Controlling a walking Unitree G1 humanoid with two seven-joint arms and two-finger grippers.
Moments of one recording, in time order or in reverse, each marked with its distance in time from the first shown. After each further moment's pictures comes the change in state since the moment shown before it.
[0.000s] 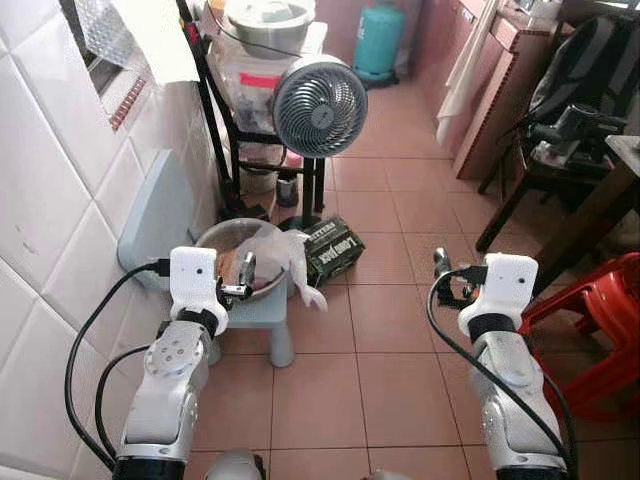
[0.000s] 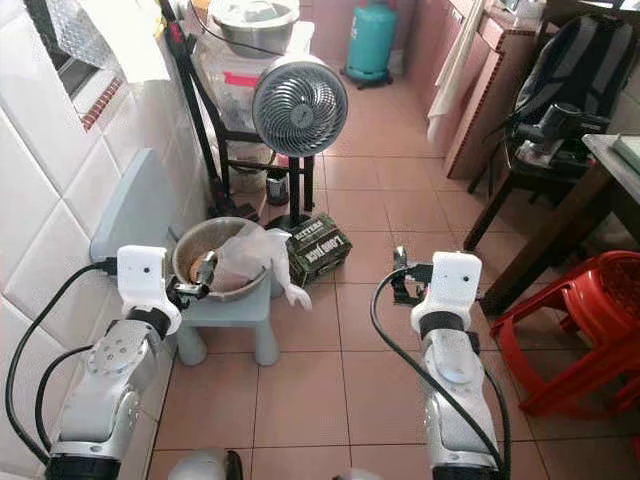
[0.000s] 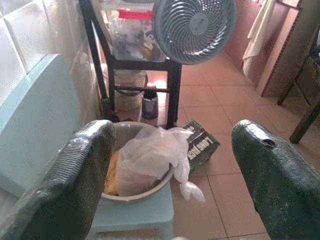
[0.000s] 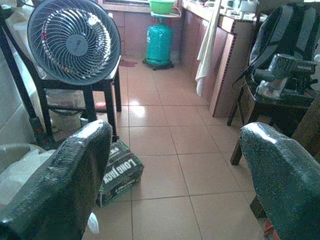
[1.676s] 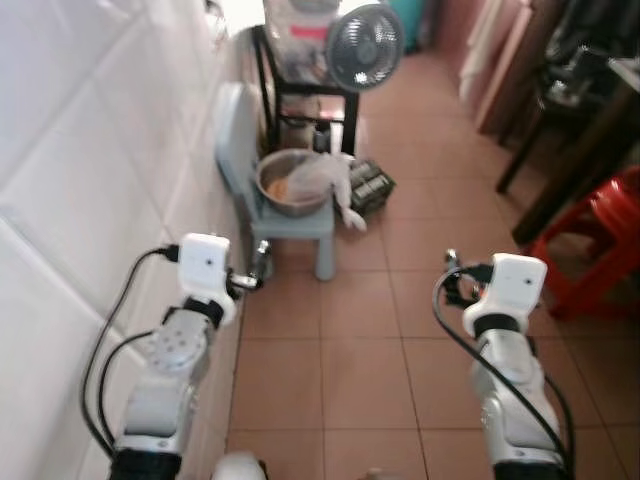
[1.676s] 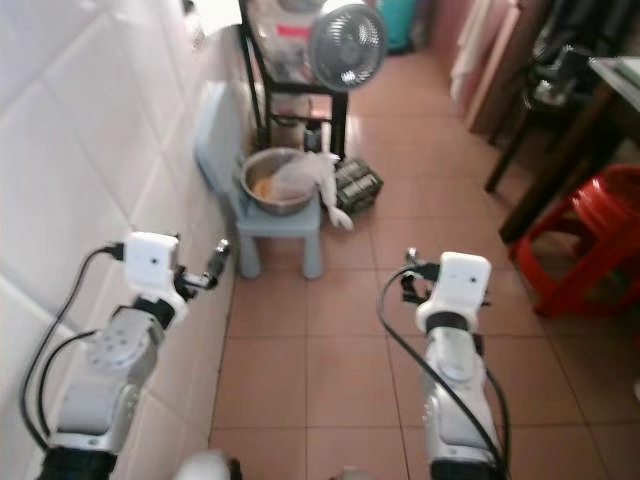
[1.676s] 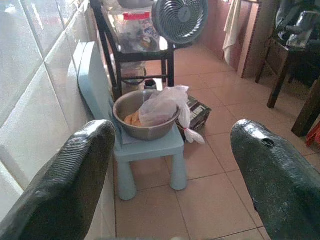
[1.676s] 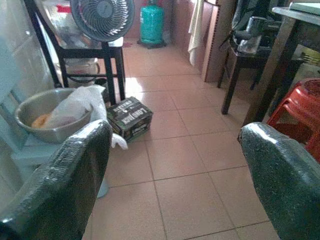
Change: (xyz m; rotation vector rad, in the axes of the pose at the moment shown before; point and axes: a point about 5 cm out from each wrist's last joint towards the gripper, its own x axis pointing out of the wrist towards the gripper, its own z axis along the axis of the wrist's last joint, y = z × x) left arm 0.001 -0.007 0.013 0.048 -0.072 -0.097; right arm 0.003 -0.003 -0.003 0.004 0.025 -0.071
